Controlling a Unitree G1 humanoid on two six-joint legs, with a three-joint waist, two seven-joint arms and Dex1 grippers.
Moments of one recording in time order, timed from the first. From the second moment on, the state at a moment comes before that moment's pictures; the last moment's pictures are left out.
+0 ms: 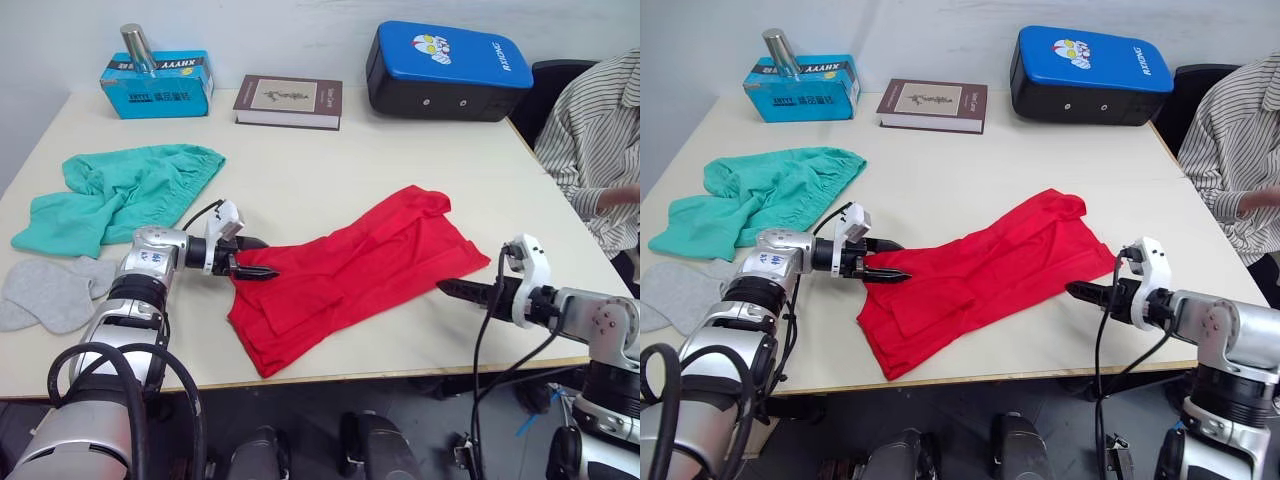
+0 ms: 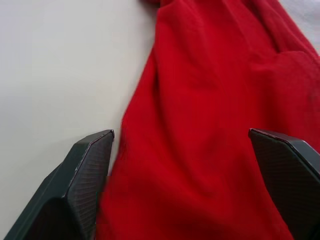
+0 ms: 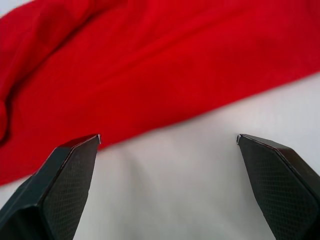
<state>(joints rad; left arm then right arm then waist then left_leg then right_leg) -0.97 0.53 -0.10 1.08 -0.10 0.06 -1.32 -0.46 -0.51 -0.44 -0.10 0.37 1.44 0.69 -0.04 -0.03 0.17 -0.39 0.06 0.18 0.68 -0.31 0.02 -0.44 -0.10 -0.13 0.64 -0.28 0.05</state>
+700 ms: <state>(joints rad) -0.34 0.50 0.20 0.18 -0.34 0.49 -1.00 -0.82 -0.45 -0.15 0.60 0.26 0.72 0.66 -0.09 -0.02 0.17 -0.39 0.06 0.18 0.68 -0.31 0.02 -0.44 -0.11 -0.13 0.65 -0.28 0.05</state>
